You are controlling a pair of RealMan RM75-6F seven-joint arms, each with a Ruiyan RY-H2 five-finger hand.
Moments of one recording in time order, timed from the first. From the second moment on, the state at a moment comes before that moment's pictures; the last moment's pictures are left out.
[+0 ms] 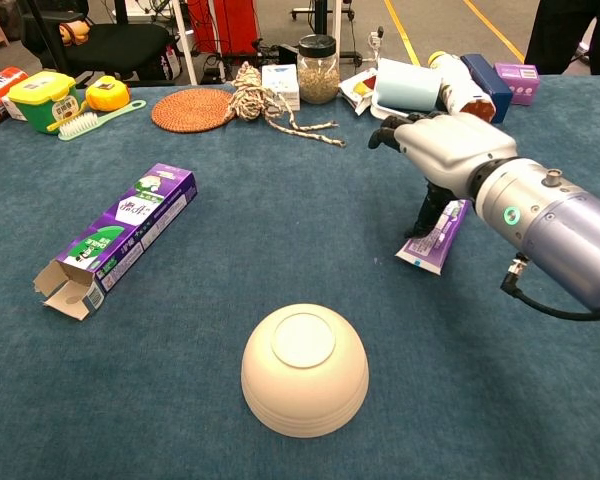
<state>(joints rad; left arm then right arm) -0.09 -1.10 -0.07 -1.77 1.34 1.45 0.23 0.72 -1.83 0.27 -1.39 -0.99 1.16 -0.83</state>
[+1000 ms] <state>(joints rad) -0.10 -1.10 -0.07 -1.78 1.34 1.44 0.24 0.70 -1.78 0.23 -1.41 -0.93 1.20 -0.90</state>
